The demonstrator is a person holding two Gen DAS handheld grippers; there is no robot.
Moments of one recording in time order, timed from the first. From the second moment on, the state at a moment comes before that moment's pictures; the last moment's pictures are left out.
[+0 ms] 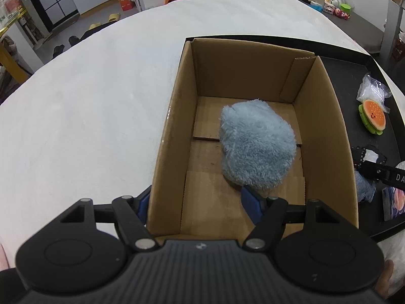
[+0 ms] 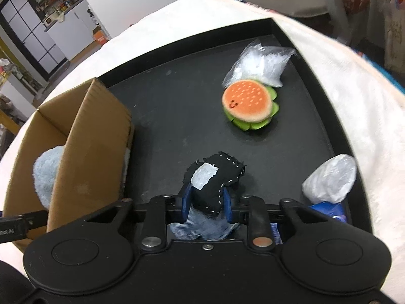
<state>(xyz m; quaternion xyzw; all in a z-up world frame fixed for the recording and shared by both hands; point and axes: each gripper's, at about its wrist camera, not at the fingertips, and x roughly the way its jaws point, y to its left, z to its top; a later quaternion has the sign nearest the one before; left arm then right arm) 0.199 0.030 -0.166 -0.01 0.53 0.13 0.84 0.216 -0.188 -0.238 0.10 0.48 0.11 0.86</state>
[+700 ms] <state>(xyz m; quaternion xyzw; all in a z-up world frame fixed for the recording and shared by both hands) 0.194 0.039 -0.160 -0.02 0.52 0.13 0.84 0.205 -0.176 -0.197 0.08 0.44 0.14 0.88</state>
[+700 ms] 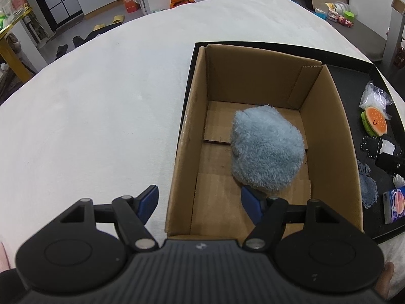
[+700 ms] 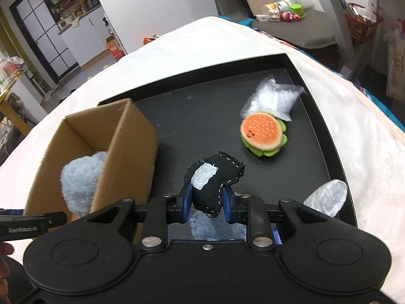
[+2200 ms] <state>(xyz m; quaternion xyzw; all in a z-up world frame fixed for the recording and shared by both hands) 0.184 0.087 -0.163 -0.11 0.50 0.12 0.85 0.221 -0.017 -0.125 -0.03 0.37 0.30 0.88</state>
